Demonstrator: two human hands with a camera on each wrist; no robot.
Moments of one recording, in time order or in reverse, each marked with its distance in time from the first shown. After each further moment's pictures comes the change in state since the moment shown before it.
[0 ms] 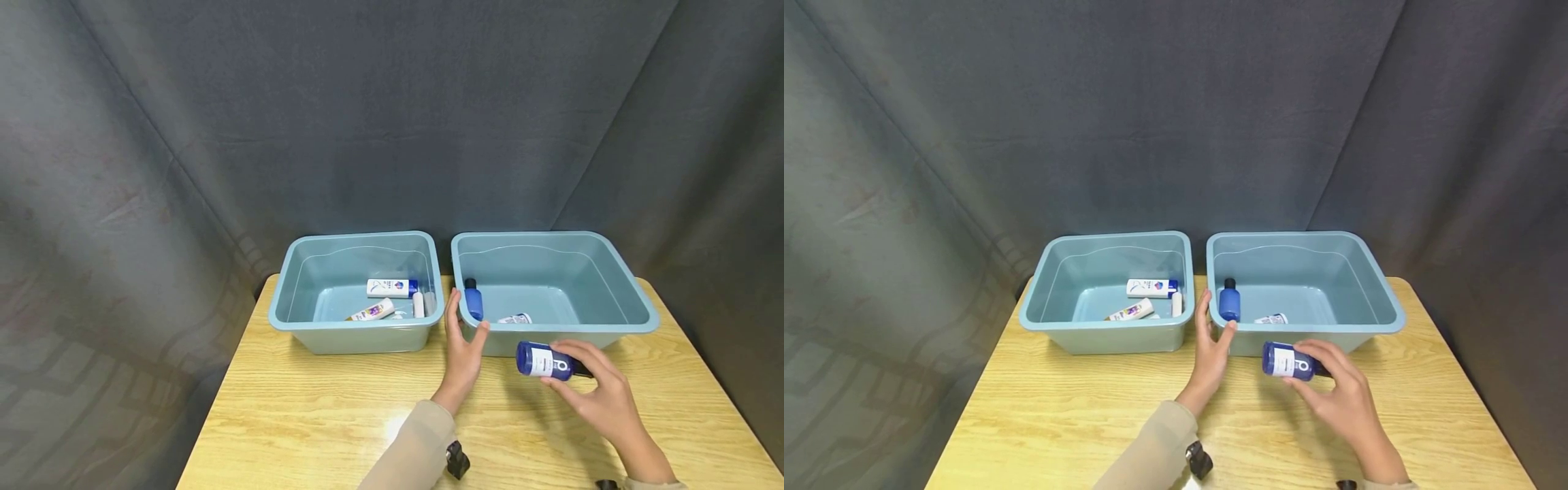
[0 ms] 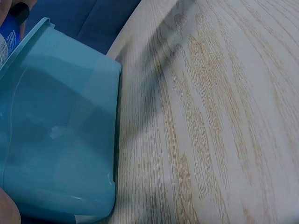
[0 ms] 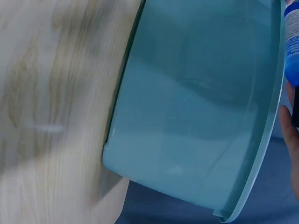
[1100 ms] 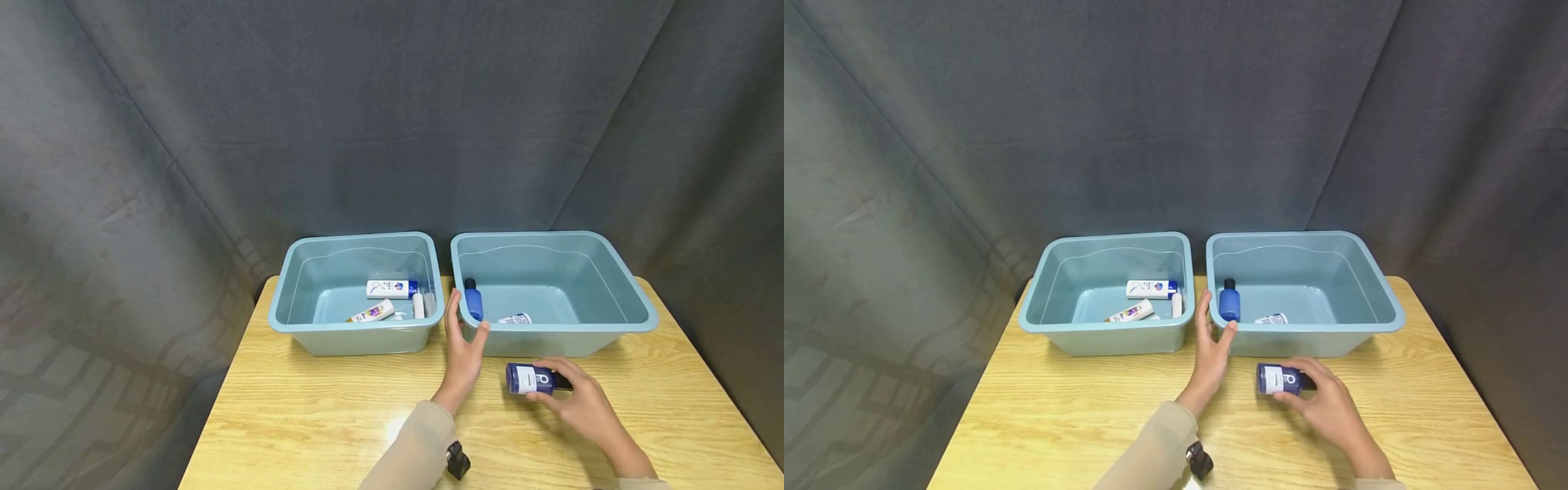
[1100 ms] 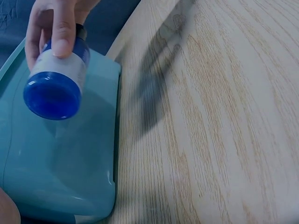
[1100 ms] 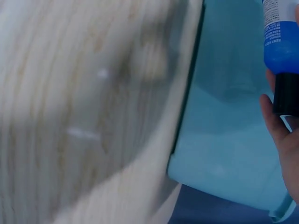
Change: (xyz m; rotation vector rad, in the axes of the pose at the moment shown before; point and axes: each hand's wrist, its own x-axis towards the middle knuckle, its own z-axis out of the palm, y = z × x) left_hand -0.001 0.000 -0.003 0.007 -0.031 0.007; right_hand -0.030 0.021 0.025 -0.143 -0.212 0.243
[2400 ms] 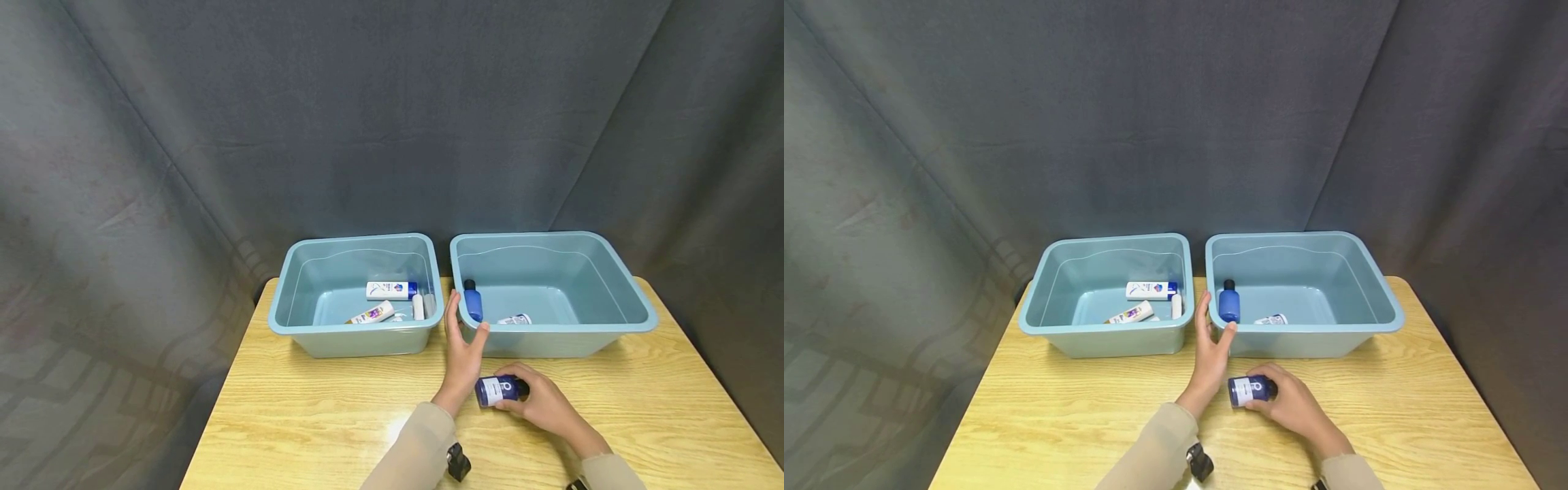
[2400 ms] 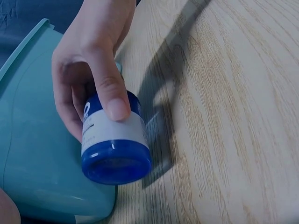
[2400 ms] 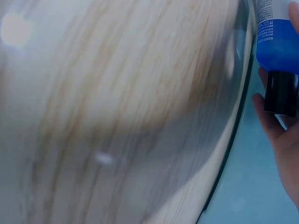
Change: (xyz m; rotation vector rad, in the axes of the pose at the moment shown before) left_hand 0.000 0.002 0.000 0.015 0.008 -0.006; right_hand 0.009 0.007 0.051 0.093 -0.301 0.066
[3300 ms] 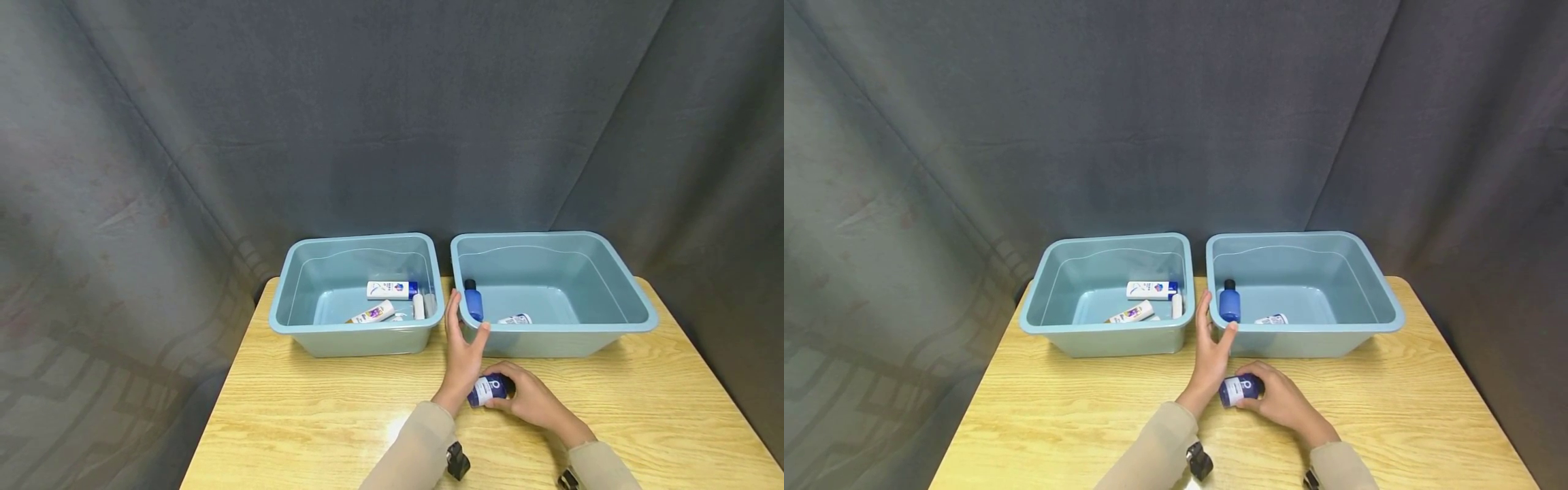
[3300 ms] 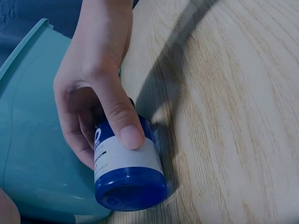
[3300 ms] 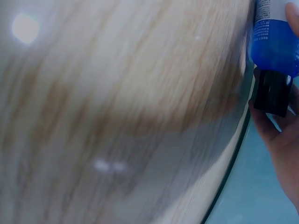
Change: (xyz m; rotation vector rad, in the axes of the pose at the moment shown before) left_hand 0.000 -0.001 -0.002 0.020 -0.011 0.008; right_hand 0.013 0.002 0.013 0.010 -0.119 -0.013
